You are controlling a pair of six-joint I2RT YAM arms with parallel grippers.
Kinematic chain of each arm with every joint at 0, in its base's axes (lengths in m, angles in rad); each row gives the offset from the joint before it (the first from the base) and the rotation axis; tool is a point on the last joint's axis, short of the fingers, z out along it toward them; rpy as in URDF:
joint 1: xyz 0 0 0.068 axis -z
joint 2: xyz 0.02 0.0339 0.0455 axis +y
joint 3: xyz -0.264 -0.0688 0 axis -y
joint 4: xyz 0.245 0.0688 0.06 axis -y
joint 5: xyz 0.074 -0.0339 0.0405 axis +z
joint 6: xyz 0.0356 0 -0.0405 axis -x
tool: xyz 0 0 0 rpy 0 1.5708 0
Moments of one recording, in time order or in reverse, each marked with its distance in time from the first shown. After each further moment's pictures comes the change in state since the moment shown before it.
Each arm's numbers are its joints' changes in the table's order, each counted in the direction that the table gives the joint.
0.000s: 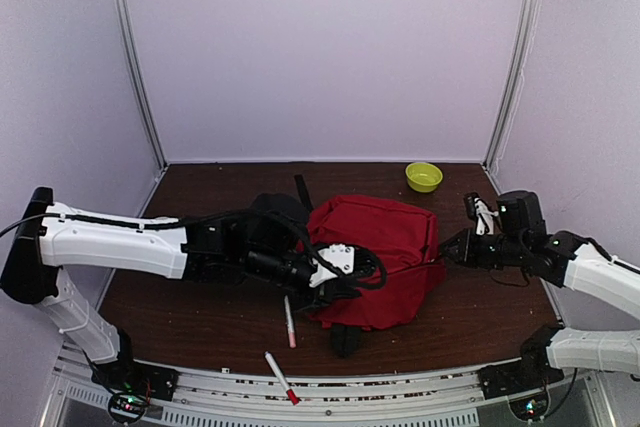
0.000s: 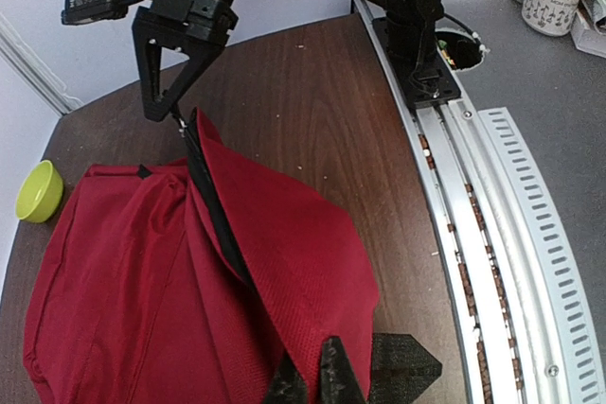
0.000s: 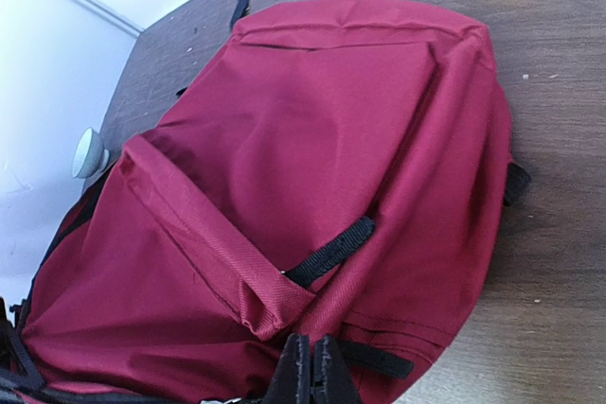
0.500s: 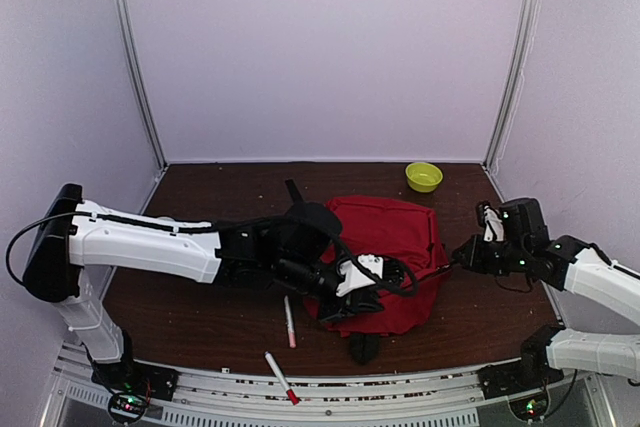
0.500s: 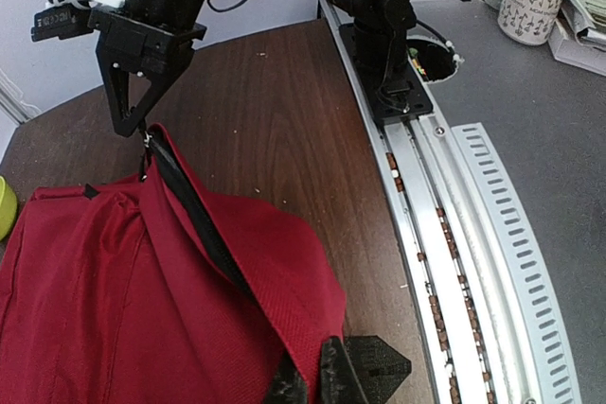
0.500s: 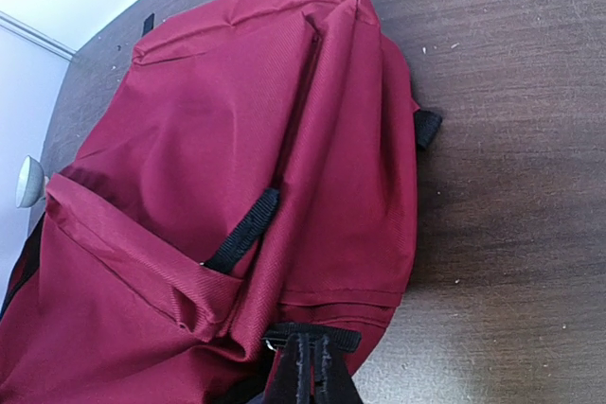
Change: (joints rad) left arm 0.047 0.154 0.124 -0.002 -0.059 0.051; right arm 0.059 -0.024 -0.041 -0.068 -0.105 0.006
